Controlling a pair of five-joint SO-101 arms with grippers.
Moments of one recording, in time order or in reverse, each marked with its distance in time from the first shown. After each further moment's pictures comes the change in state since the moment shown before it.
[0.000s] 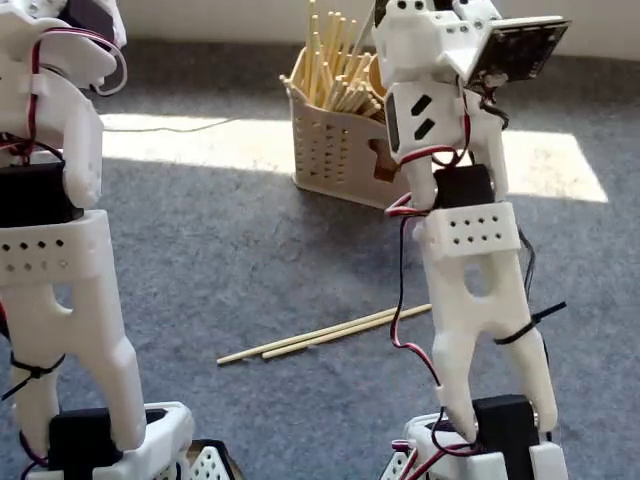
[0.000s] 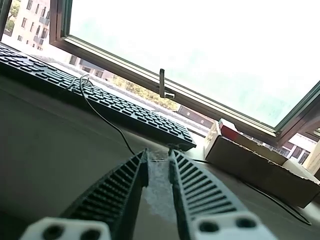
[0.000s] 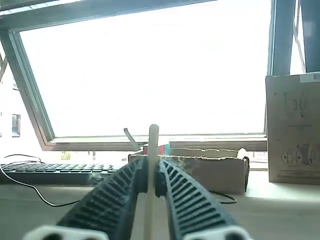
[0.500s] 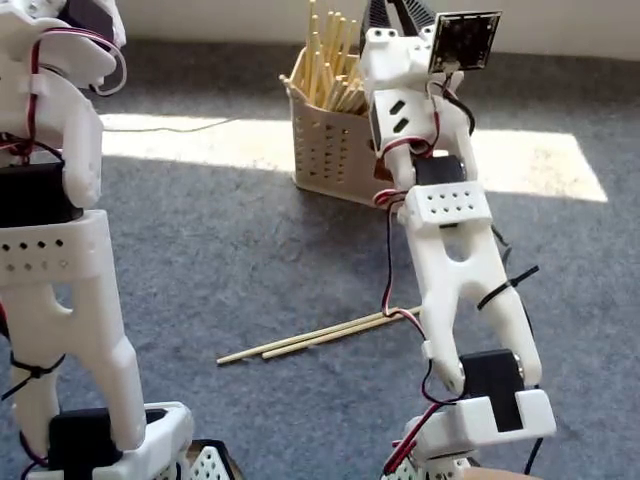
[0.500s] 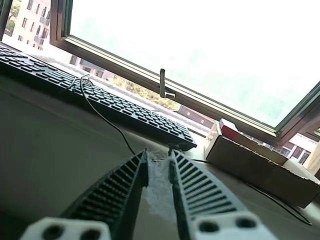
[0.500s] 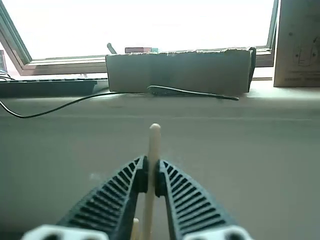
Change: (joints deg) left arm 0.0 0.0 0.0 0.0 0.0; right arm 0.6 12.3 3.1 -0.4 -0.1
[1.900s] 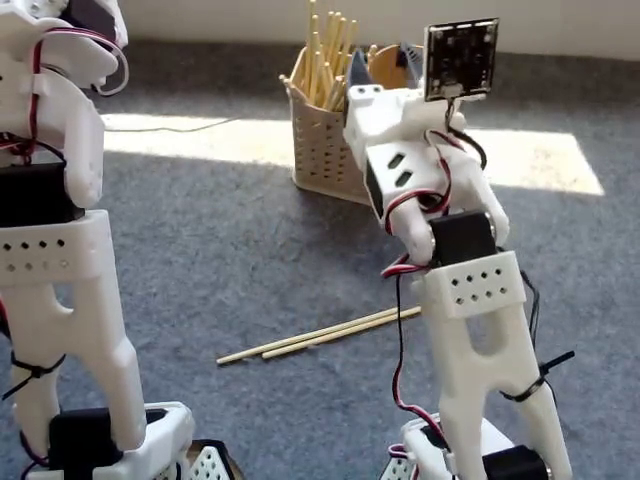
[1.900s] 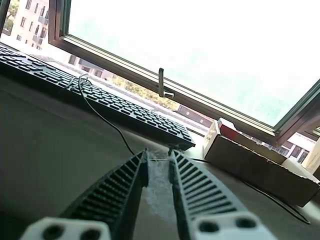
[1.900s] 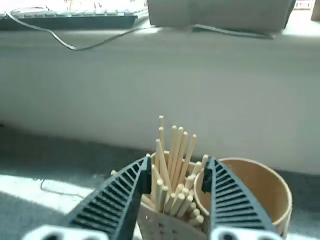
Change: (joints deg) left arm 0.2 0.0 0.0 0.0 0.0; right arm -6.4 -27.8 6.0 43.6 0.0
